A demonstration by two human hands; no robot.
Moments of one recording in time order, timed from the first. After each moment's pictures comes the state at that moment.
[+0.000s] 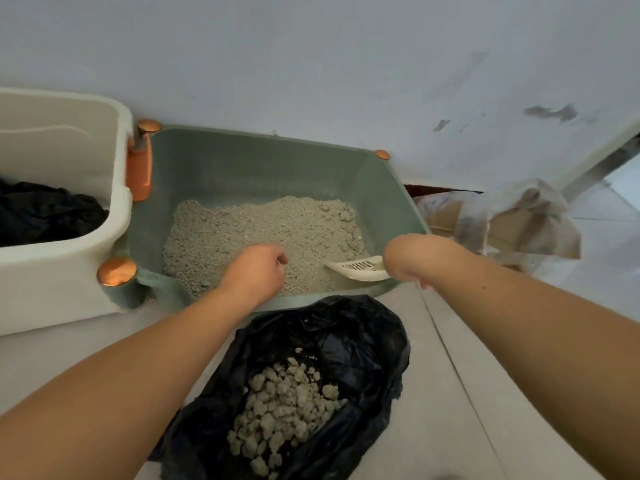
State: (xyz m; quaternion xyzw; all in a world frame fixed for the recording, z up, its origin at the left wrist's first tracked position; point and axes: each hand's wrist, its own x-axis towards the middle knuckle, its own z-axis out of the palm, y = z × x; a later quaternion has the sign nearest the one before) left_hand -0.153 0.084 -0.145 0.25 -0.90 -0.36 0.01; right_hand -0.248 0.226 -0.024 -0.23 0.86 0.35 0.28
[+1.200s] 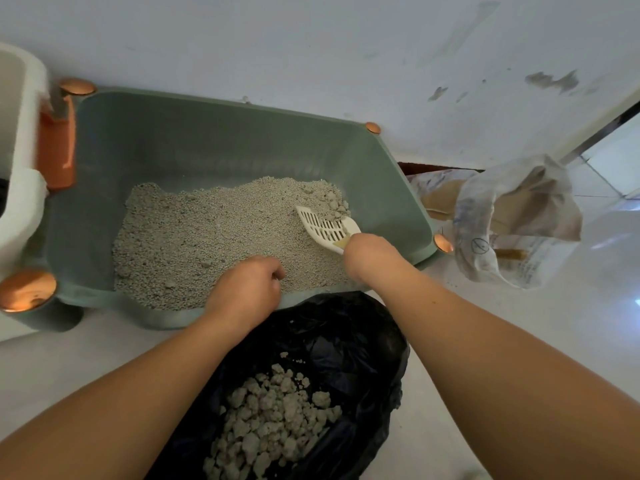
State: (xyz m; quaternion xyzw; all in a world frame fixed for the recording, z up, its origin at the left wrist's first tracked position) left_hand -0.168 0.102 -0.189 0.21 -0.90 -0.37 0.01; right_hand -0.284 0.211 -0.116 -0.12 0.95 0.15 0.25
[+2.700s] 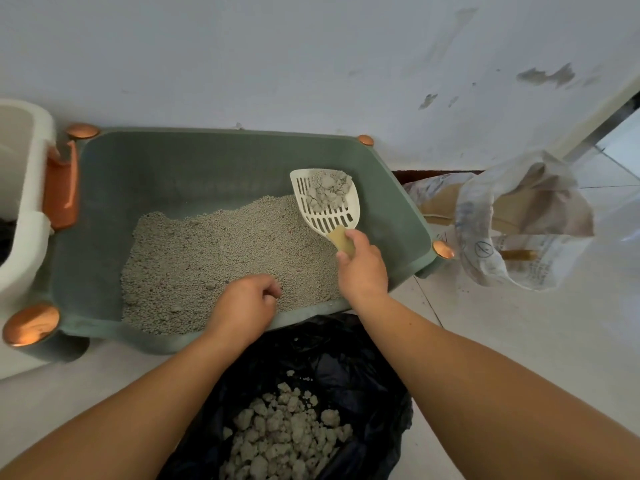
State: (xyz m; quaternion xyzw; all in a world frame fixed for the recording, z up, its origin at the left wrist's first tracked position) left_hand -0.168 0.100 -0.185 0.26 -0.87 -0.42 0.02; right_hand -0.274 0.227 -0.149 -0.07 0.95 -0.30 0.09
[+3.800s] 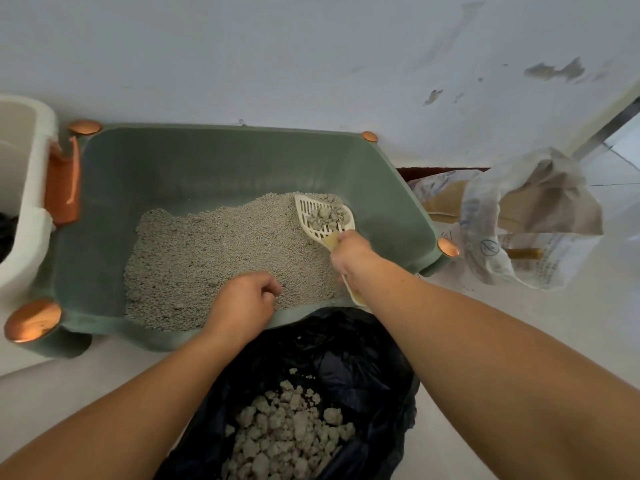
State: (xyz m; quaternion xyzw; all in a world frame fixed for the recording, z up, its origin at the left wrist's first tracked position) left_hand -0.165 0.097 -0.183 0.26 -0.87 -0.42 0.03; right_hand -0.301 0.199 -0.143 0.00 0.94 -0.25 0.25
